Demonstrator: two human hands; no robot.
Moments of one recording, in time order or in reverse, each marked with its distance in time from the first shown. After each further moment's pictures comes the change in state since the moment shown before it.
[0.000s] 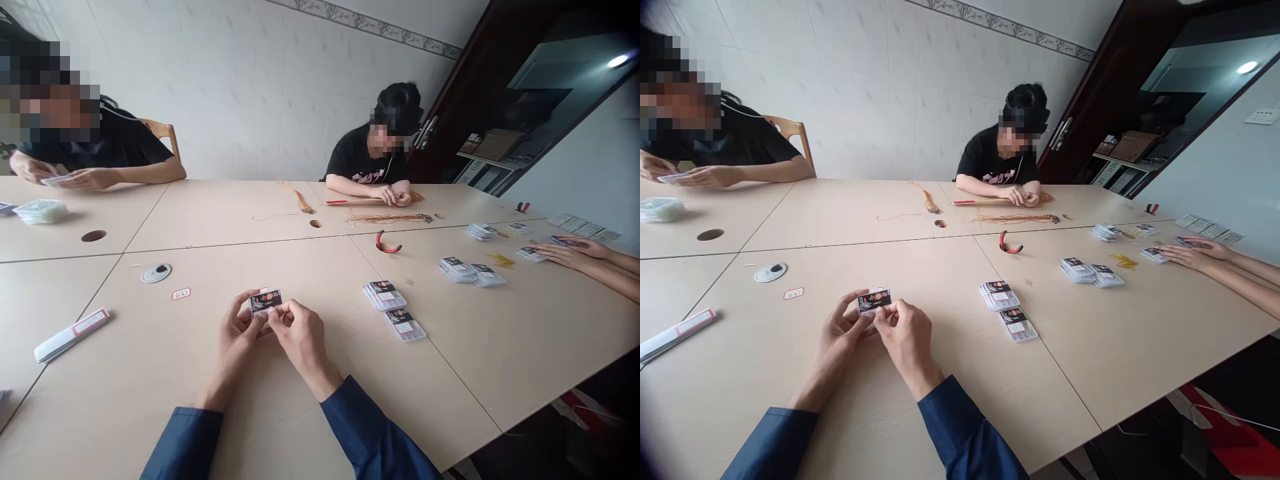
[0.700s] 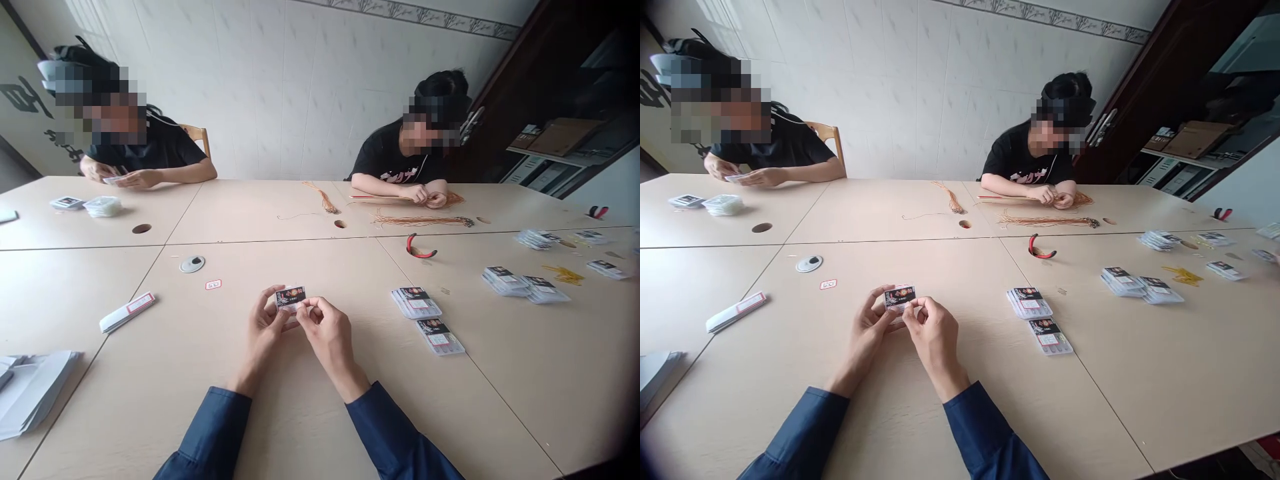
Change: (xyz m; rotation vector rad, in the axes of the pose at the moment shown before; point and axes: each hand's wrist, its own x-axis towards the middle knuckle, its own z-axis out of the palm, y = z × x) left_hand -0.002 -0.003 -0.002 -0.056 0.007 0.019; right_hand 0.000 0.002 -0.002 0.086 -0.003 -0.006
